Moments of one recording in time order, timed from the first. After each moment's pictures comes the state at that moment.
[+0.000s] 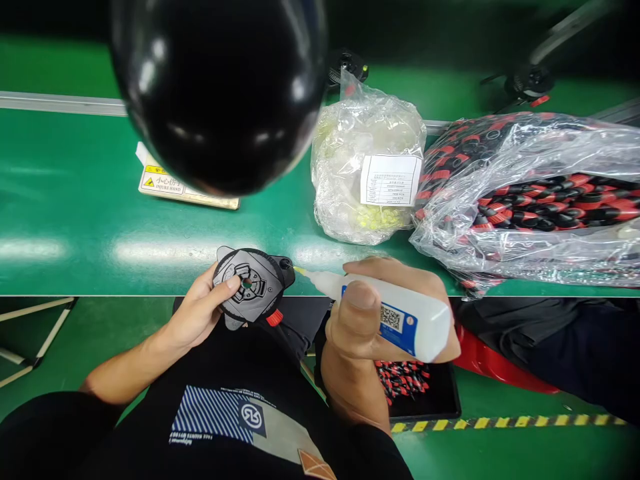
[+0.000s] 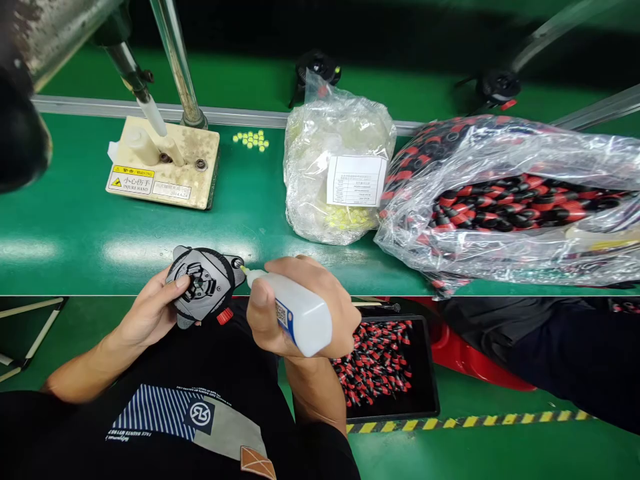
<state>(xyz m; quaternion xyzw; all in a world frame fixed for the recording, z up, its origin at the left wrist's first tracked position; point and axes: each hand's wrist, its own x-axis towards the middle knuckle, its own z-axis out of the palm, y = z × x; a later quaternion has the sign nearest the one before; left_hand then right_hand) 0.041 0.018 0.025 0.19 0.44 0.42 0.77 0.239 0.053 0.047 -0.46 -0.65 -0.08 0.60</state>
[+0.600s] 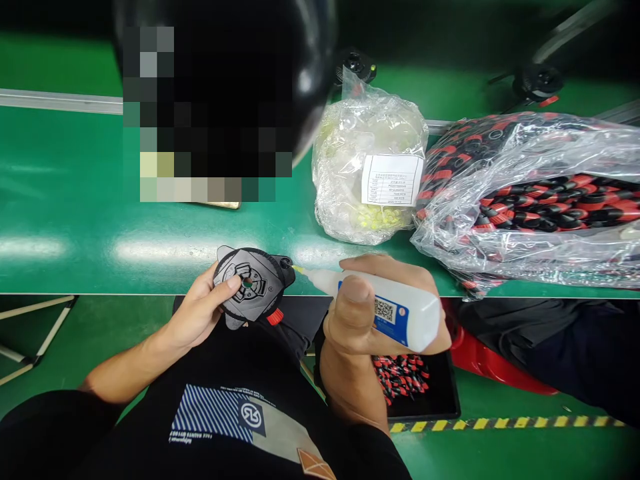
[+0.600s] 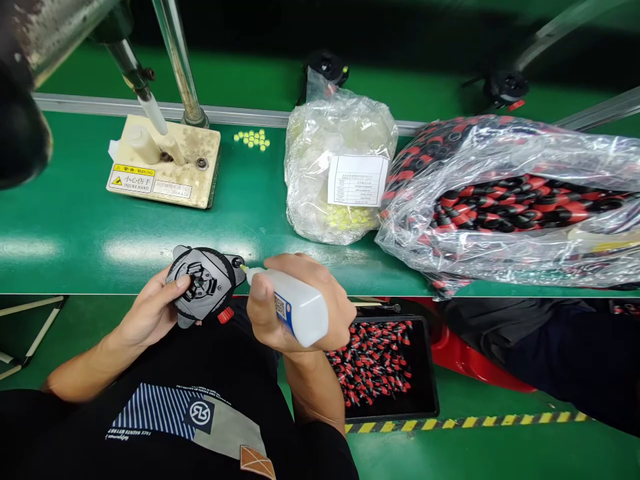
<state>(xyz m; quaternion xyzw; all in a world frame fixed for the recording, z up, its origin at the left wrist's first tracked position) 0.041 0.017 0.025 0.19 0.45 0.43 0.76 0.239 0.055 0.041 -0.44 -0.65 -0.06 0.62</state>
